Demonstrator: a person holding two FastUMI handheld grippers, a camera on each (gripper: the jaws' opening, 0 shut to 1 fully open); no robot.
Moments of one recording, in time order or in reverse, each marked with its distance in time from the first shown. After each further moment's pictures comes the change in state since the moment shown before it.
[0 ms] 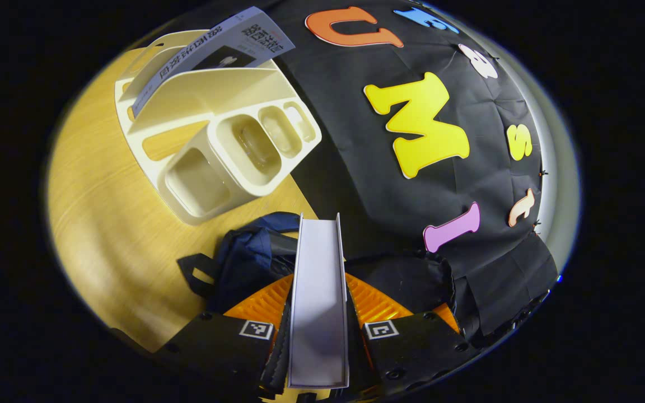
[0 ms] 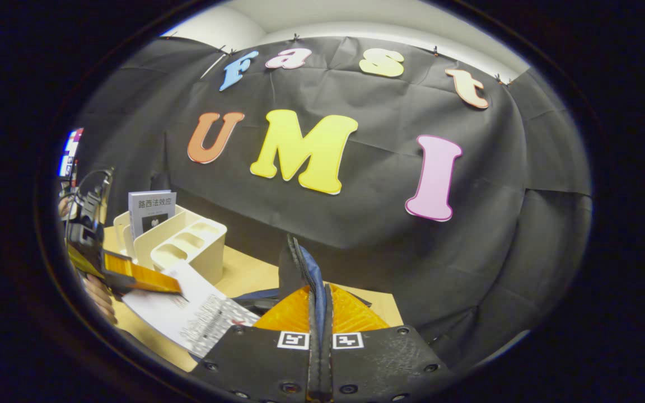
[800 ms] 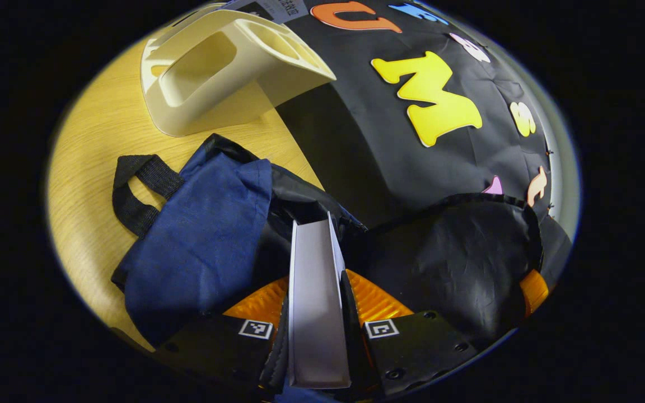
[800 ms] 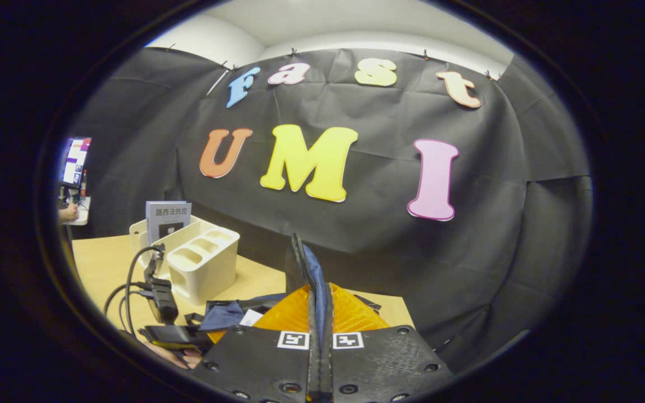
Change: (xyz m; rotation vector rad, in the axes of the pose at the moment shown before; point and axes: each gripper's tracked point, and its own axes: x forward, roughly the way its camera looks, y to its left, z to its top) left arm 0.091 0.037 -0.099 0.082 -0.091 0.045; right arm -0.030 0.001 -0.016 0.017 -0.097 0.060
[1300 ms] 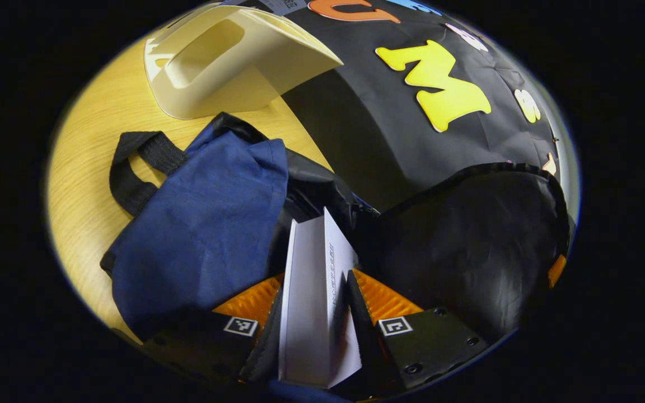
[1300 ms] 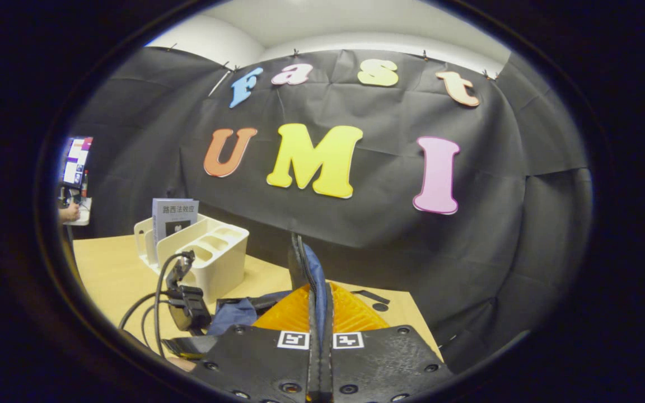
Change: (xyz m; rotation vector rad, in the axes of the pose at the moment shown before) left arm 0.006 0.016 -0.014 -0.015 0.068 0.055; right arm -0.008 0.019 -0.026 0.032 0.023 -0.027
